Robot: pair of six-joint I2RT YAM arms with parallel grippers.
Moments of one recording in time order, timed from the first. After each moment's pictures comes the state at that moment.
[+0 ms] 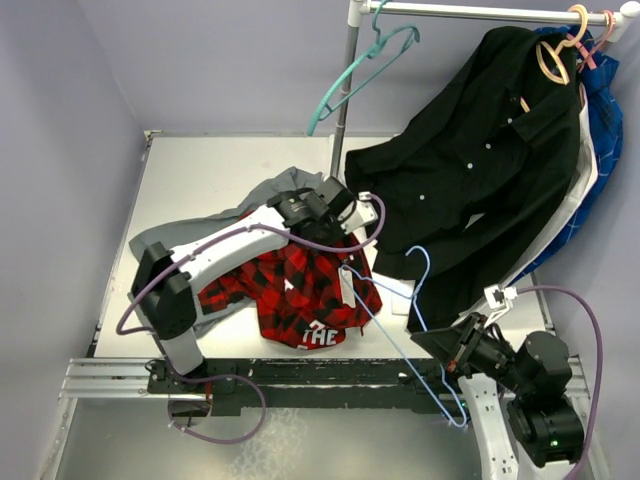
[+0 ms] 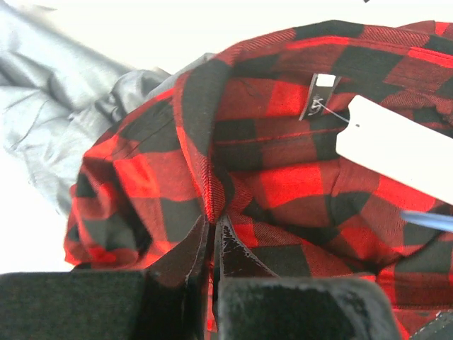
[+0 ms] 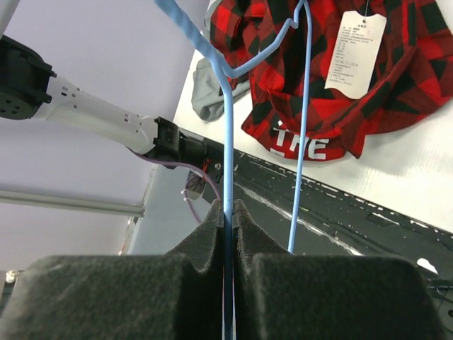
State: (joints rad) left arm -0.89 1.77 1.57 -0.85 -0.16 0.30; right arm 0.10 0.01 0.86 -1.16 -0.69 0.75
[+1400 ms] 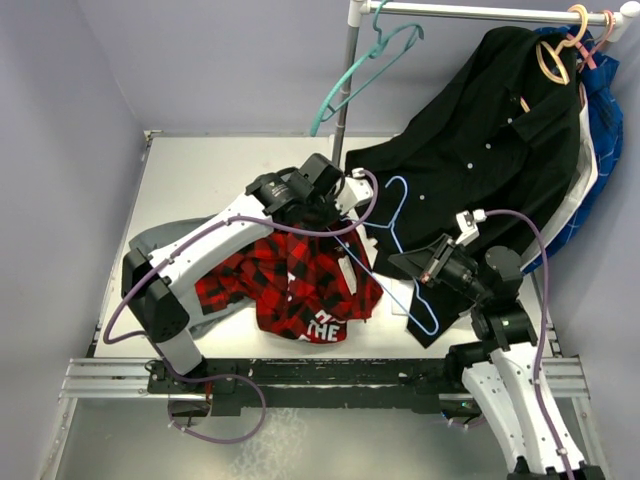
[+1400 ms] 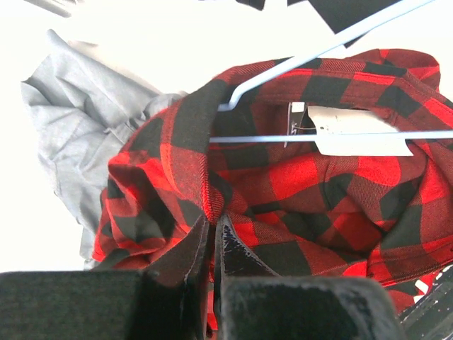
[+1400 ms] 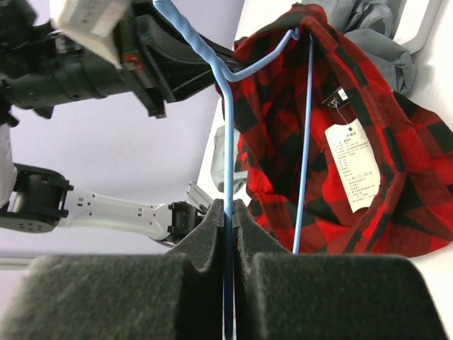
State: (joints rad) left arm -0.82 1.69 1.67 -0.91 -0.06 0.30; right arm 0.14 0.47 0.53 -0.23 -0.67 0.97
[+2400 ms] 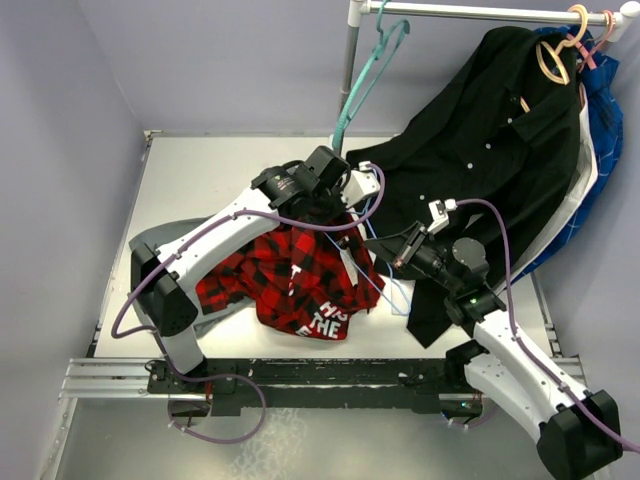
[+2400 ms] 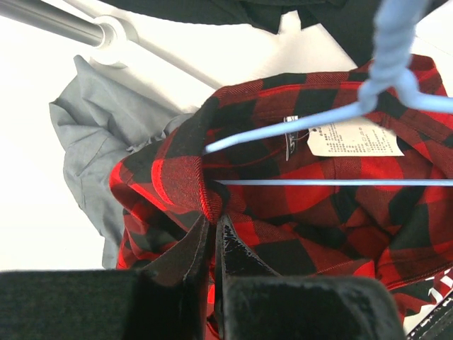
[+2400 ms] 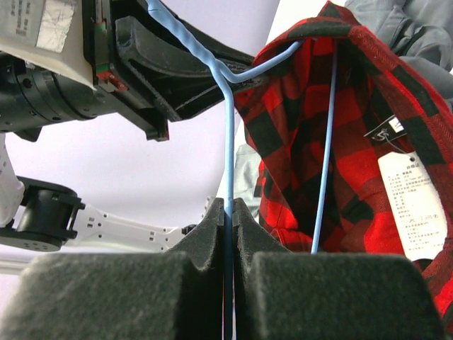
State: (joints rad) left arm -0.82 1.75 1.78 -0.92 -0.09 0.35; right arm 0.39 0.76 0.43 0.30 -0.46 1.09
